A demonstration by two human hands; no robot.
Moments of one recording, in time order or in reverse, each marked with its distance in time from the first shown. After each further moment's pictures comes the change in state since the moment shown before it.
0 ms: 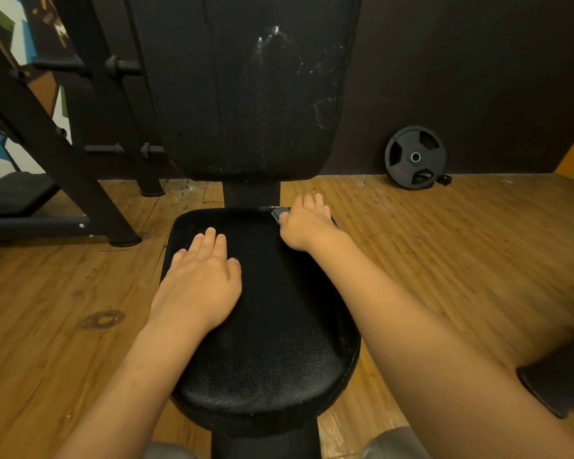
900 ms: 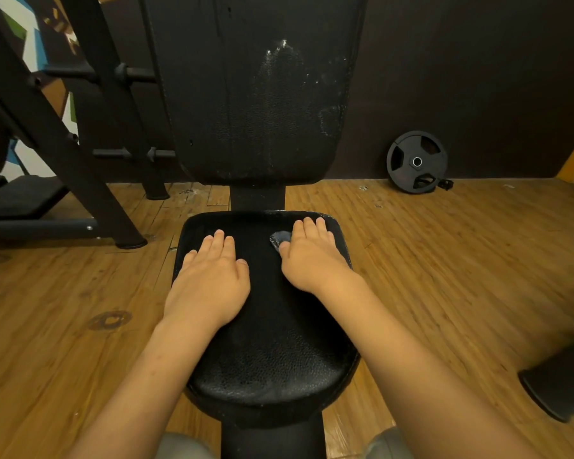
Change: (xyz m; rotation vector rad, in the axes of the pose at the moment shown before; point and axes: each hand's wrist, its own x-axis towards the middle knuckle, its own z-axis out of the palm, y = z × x) left_hand -0.001 -0.001 0.002 -0.004 -0.007 0.004; right_hand -0.062 -0.007 0.020 0.008 0.020 -0.030
